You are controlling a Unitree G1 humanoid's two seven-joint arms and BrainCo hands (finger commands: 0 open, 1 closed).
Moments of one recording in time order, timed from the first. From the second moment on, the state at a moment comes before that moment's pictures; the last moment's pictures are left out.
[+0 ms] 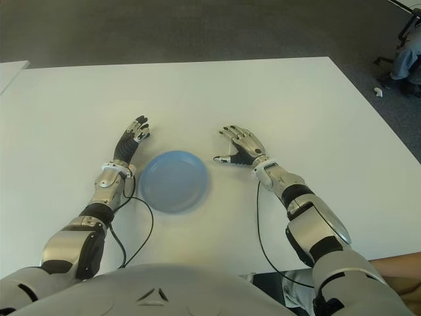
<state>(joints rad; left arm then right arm) -0.36 0.13 0.10 1.07 -0.10 -0.57 -0.23 -0.59 -0.45 0.65 1.17 -0.85 -0.53 -0.60</state>
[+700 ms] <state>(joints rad) -0.35 0.13 0.10 1.06 -0.10 -0.56 -0.24 -0.59 -0.46 0.66 1.13 -0.85 -0.49 -0.52</state>
